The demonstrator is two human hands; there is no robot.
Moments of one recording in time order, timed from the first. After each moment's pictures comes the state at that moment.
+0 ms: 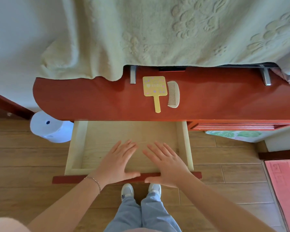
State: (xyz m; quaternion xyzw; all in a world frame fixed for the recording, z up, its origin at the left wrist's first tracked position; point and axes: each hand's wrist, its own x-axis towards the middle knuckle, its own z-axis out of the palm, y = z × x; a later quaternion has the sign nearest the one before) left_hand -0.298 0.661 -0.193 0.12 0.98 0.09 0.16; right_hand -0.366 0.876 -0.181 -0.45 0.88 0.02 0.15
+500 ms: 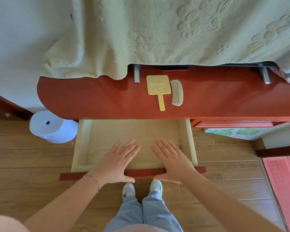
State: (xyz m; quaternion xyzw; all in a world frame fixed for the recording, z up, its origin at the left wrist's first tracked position) left_hand -0.287 0.637 -0.199 0.19 0.97 0.01 0.16; right_hand -0.363 0.876 -0.191 -0.43 0.89 0.05 0.16
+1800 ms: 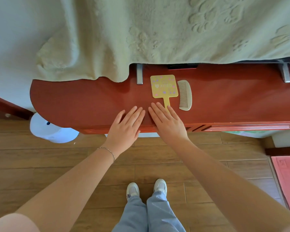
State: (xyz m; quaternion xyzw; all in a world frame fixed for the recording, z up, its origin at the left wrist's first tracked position) left_hand -0.399 0.621 -0.188 0.11 0.99 -0.05 -0.05; right_hand -0.474 0.801 -0.193 -0.40 0.91 0.05 -0.10
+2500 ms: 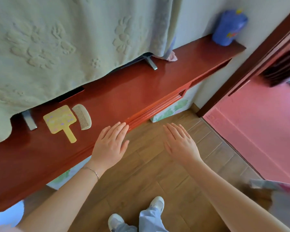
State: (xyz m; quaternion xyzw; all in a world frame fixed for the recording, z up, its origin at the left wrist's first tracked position) left_hand -0.440 0.834 -0.128 0.31 0.95 0.06 -0.03; right_hand -0.372 1.085 -0.128 -0.05 1.00 0.01 -0.07
